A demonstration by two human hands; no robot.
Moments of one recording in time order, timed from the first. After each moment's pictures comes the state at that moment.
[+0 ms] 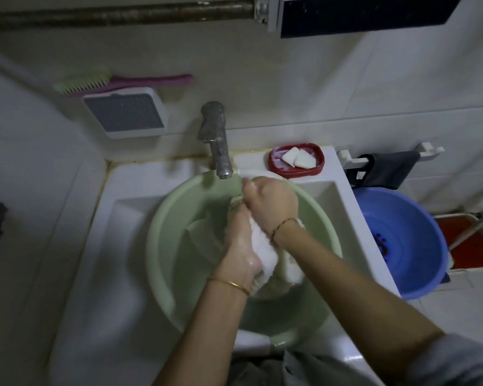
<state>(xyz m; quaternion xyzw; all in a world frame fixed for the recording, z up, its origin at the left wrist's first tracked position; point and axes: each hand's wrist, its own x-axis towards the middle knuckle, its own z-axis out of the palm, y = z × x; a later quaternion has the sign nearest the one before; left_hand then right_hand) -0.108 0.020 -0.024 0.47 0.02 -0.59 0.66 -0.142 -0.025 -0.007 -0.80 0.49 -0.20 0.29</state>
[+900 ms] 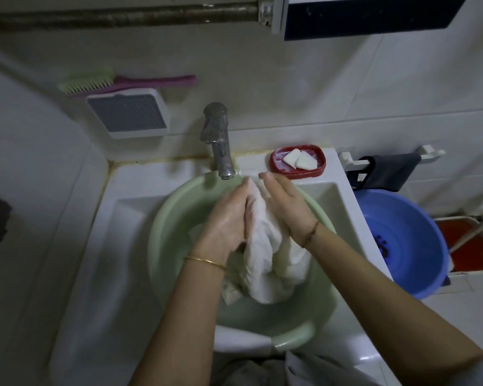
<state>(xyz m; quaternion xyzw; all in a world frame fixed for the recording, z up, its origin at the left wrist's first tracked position) -0.071 0.018 -0.014 0.53 -0.11 -0.58 0.61 -0.166 -0.045 -0.033 -0.62 0.40 -0.25 0.63</state>
